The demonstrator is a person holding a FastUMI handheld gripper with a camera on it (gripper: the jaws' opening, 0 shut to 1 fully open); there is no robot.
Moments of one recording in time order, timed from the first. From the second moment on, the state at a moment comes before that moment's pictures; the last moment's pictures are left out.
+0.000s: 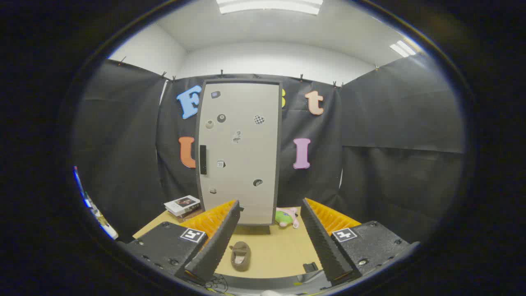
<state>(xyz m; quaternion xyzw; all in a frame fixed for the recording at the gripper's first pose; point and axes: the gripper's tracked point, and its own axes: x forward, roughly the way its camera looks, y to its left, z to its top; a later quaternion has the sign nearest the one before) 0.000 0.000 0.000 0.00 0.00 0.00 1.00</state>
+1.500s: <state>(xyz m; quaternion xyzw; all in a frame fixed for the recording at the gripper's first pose) 0.127 0.118 -0.012 -0.01 0.01 0.09 1.00</state>
